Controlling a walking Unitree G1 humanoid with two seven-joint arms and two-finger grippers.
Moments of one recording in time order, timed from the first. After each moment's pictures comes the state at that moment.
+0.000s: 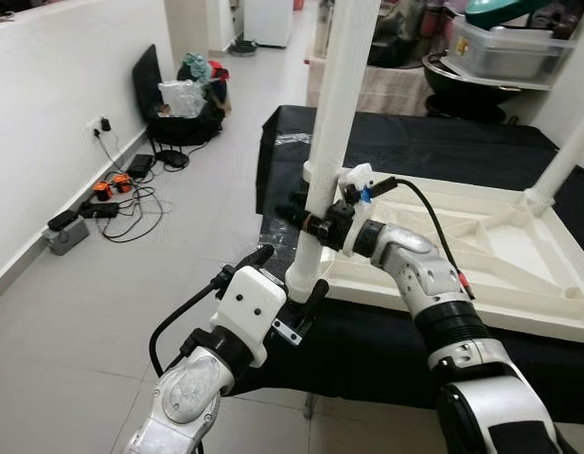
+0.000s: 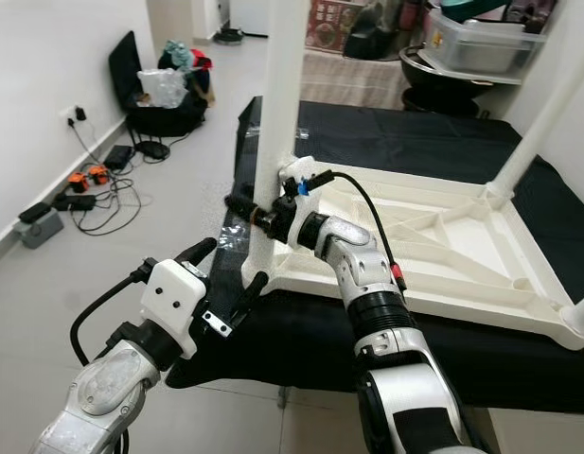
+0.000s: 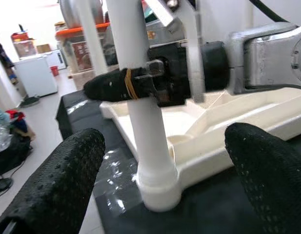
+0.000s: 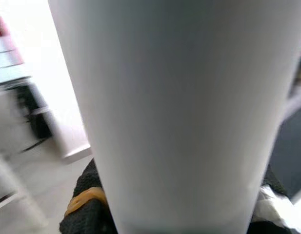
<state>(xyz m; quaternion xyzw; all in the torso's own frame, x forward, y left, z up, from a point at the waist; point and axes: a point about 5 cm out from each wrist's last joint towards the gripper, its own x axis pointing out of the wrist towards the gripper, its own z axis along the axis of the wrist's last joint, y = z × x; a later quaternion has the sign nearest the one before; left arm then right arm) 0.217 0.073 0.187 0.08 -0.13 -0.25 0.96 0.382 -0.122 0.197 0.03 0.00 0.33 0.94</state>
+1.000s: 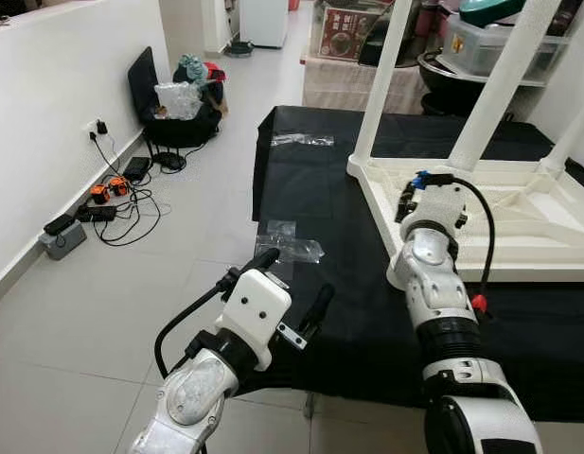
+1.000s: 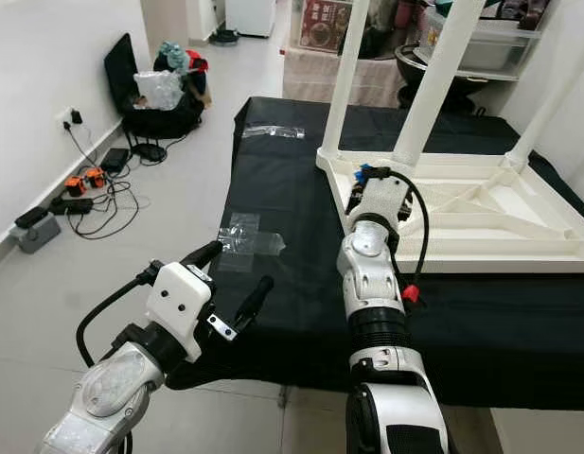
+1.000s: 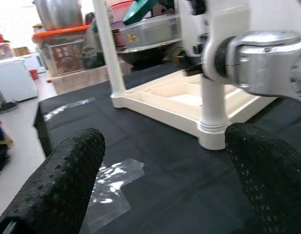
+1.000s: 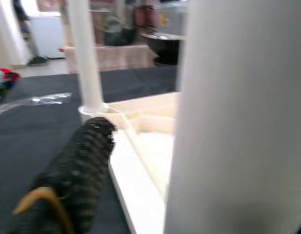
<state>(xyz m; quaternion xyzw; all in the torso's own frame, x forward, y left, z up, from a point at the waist) 0.215 0.066 0.187 0.06 -0.13 -0.28 0.95 0.379 -0.179 0.195 0.00 -0.04 -0.18 0.98</state>
